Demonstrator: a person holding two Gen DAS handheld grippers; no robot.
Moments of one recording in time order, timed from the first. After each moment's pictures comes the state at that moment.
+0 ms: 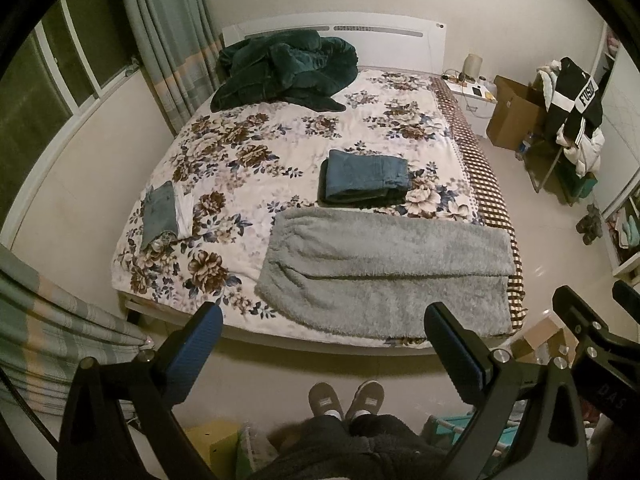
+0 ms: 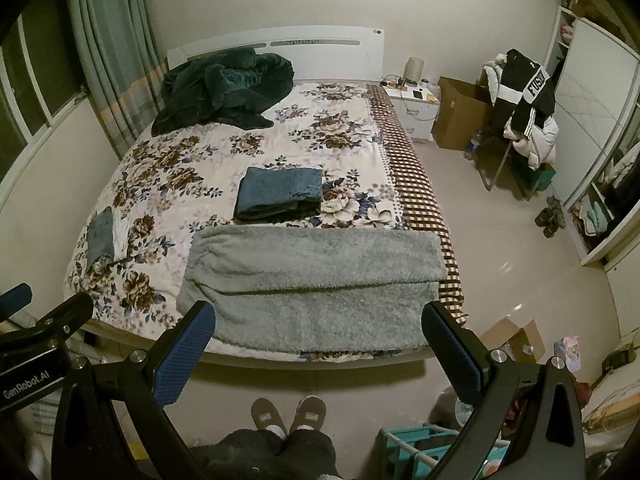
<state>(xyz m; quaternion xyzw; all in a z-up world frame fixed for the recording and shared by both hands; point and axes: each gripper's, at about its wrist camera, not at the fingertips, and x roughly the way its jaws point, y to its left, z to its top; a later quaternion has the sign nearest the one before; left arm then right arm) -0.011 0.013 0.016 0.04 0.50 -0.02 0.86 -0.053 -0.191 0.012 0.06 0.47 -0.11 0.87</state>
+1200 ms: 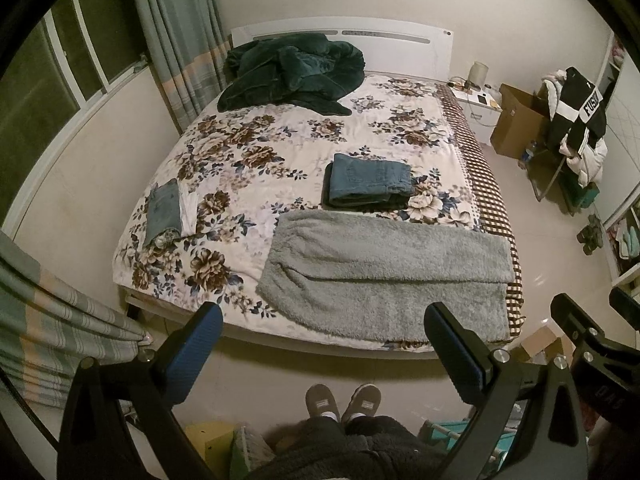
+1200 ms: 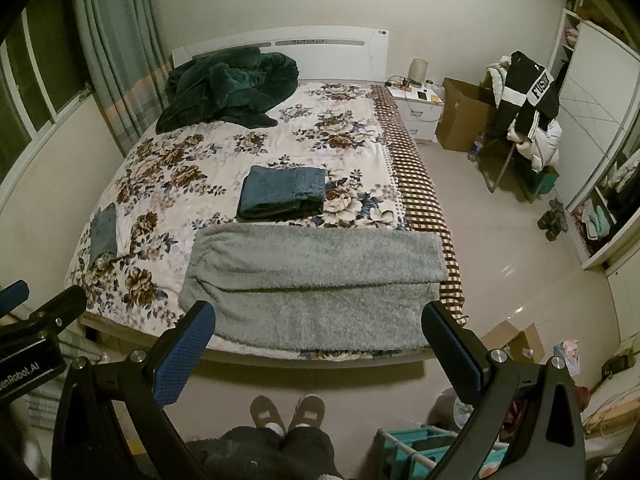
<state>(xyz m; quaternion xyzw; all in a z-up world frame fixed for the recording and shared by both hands) -0.003 0.012 0.037 0.04 0.50 -0.02 0.87 -0.060 -0.201 0.017 0.05 0.47 -0.10 0.88</state>
